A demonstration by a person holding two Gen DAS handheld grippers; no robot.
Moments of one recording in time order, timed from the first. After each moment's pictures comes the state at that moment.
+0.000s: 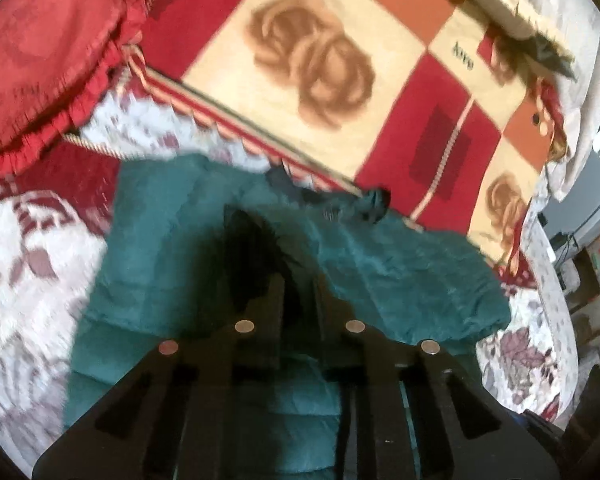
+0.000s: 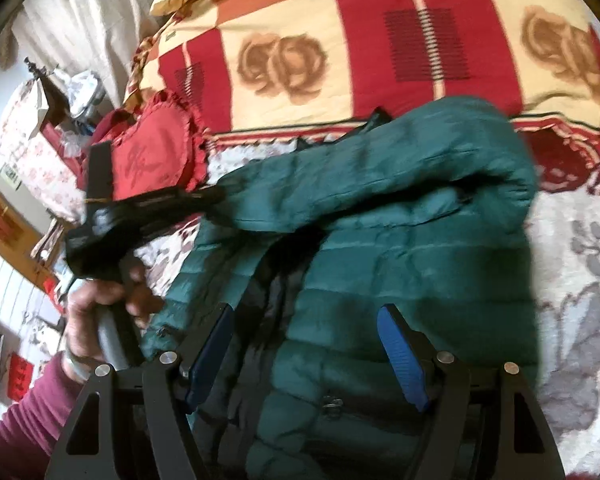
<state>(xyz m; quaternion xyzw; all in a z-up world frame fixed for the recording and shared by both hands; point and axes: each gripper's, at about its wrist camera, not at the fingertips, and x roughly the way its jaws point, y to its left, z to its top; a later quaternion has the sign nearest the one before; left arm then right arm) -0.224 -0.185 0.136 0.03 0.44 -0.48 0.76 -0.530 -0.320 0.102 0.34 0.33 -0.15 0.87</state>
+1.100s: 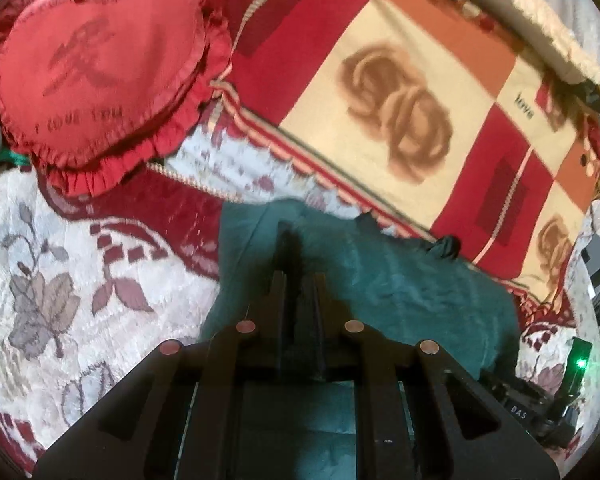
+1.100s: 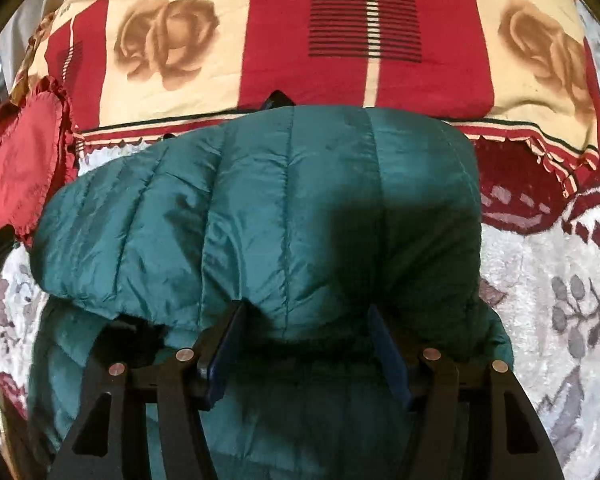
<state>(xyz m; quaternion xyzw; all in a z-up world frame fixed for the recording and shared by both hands) -0.181 -0.145 0.146 0.02 0.41 -0.40 0.82 -0.449 -0.391 0.051 0.30 0.41 -0.27 0.82</state>
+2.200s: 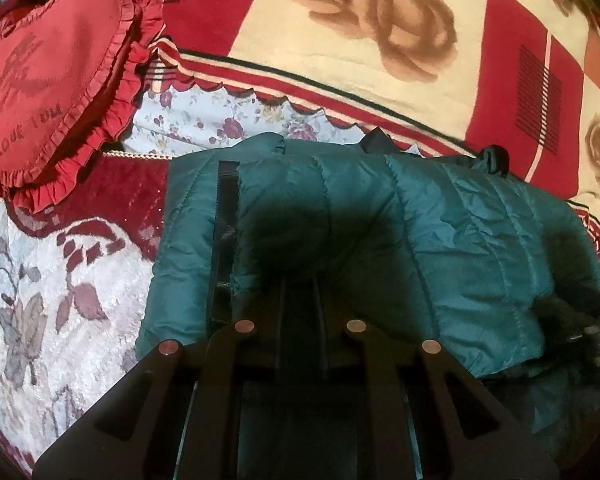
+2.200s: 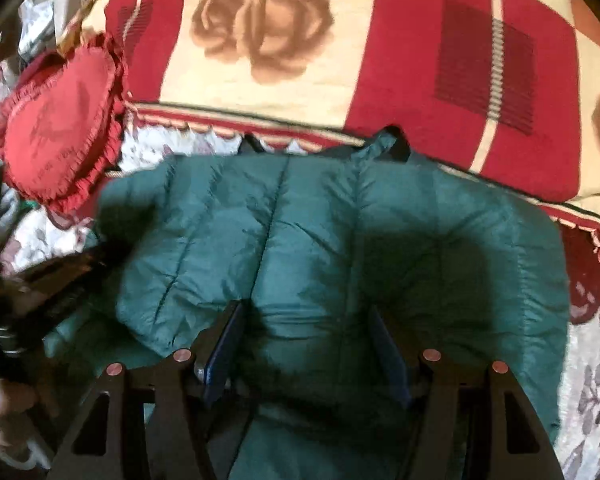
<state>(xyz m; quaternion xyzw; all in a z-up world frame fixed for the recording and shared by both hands) -0.192 -0.219 0.062 0.16 0.41 -0.38 0.81 -0.375 -0.357 0.074 0.22 0.40 -0.22 0.86</state>
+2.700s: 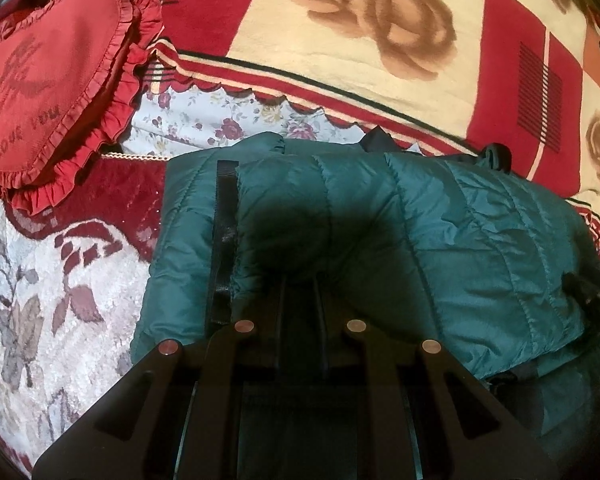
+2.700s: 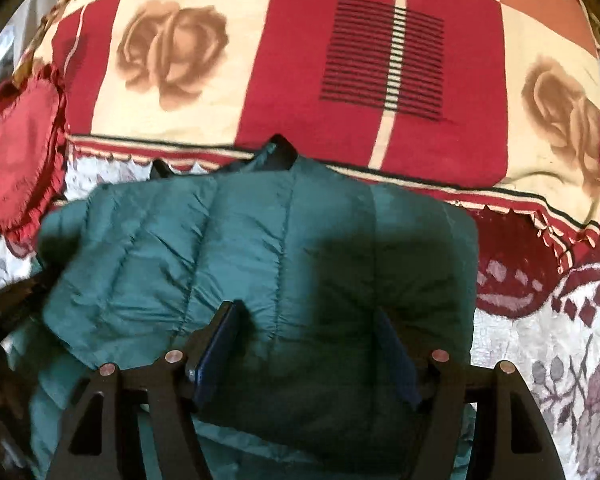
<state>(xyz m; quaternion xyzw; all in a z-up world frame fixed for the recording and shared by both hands) -0.194 -0.219 0.055 0.17 0.40 -0.38 0.82 -0.408 -0.401 0.046 0.20 0.41 -0.30 0.84</state>
